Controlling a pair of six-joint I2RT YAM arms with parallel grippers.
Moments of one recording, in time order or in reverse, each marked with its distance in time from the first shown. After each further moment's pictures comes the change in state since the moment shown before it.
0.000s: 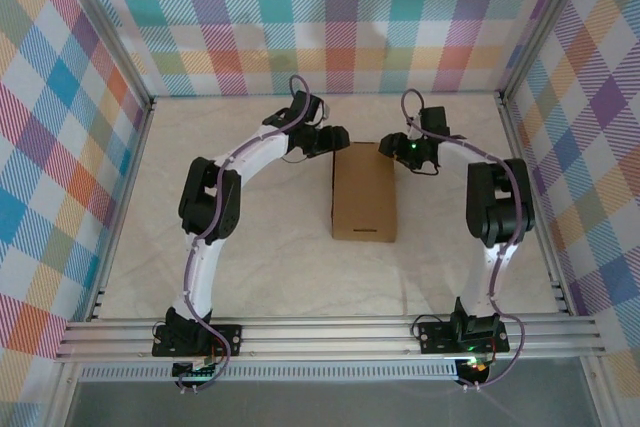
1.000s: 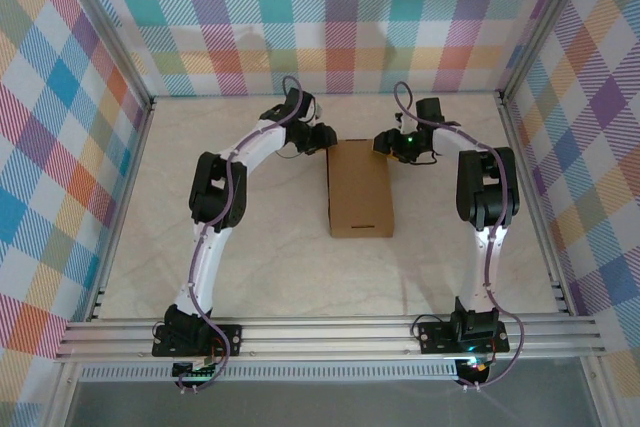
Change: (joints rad) left arm 0.060 0.179 0.183 -0.084 0.091 -0.006; right arm -0.009 0.182 0.248 -0.187 -0.162 -0.192
